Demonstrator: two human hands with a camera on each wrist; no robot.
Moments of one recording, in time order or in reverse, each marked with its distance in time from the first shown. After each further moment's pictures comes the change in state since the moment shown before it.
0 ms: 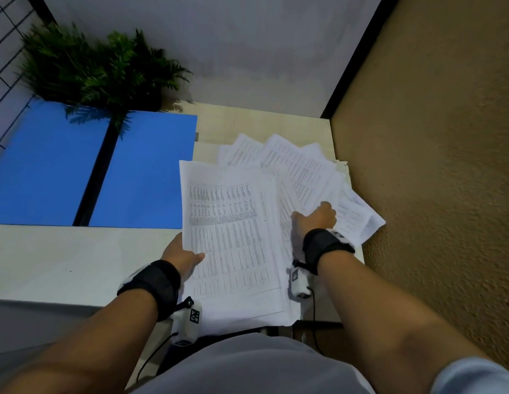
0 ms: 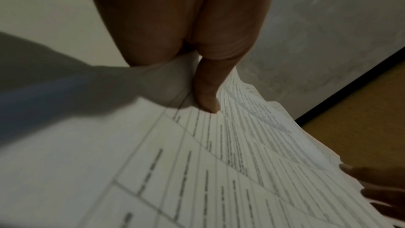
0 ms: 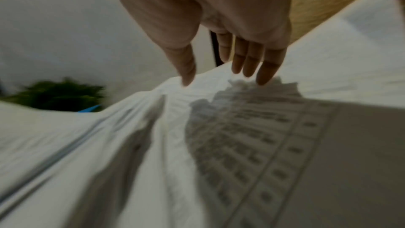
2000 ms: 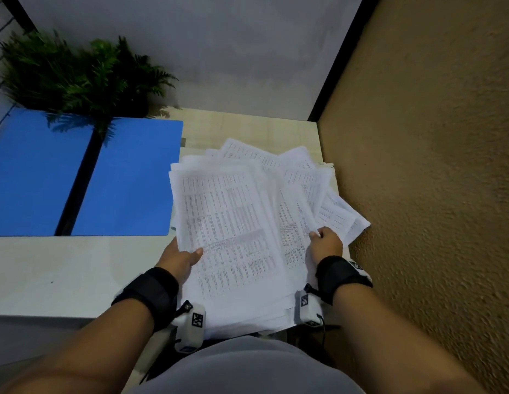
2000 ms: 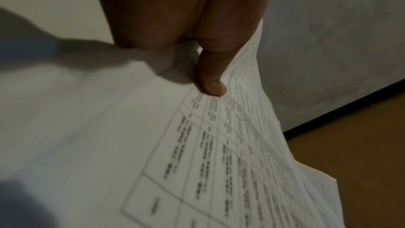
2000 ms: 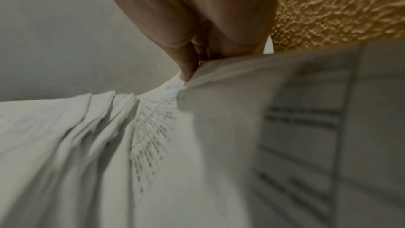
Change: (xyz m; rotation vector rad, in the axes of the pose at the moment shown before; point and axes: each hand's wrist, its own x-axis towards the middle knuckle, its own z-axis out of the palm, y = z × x) left_hand 0.007 0.003 0.022 -0.158 -0.029 0.001; right_hand 0.008 0.070 -0.029 0.142 -0.027 -0.028
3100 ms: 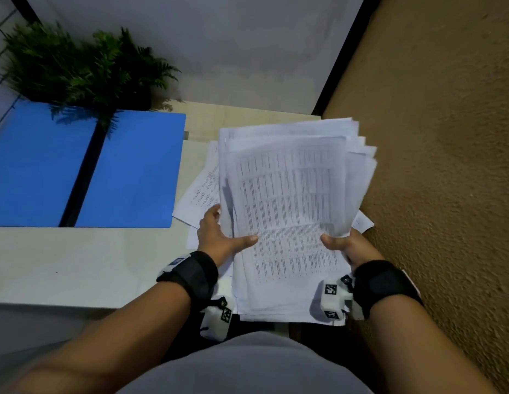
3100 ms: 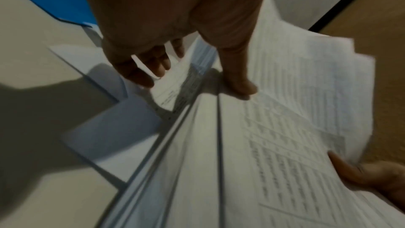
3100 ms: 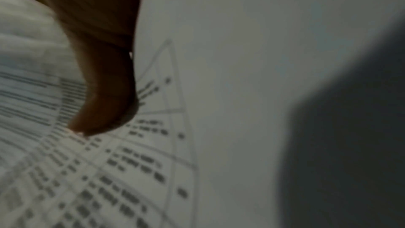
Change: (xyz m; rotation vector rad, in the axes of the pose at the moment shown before) left_hand -0.039 0.039 0.077 0.183 0.010 0.185; right_hand -0.003 0.017 -0.065 0.549 -0.613 0.012
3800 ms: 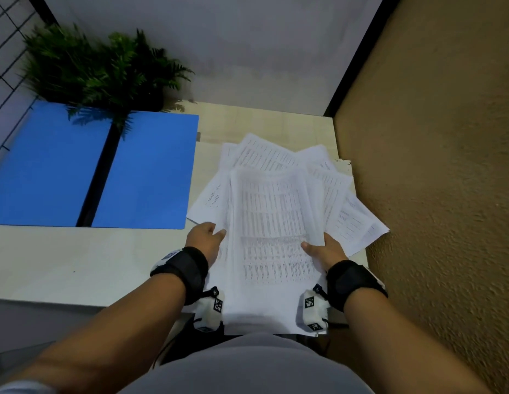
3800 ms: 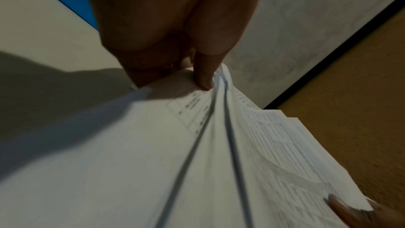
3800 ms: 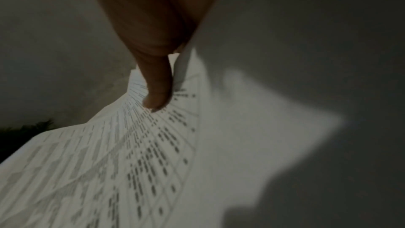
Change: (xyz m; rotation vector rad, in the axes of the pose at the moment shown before) left_hand 0.031 -0.014 -0.044 0.303 0.146 -0.095; right_hand 0.030 0.032 0.070 -0.073 0.188 0.122
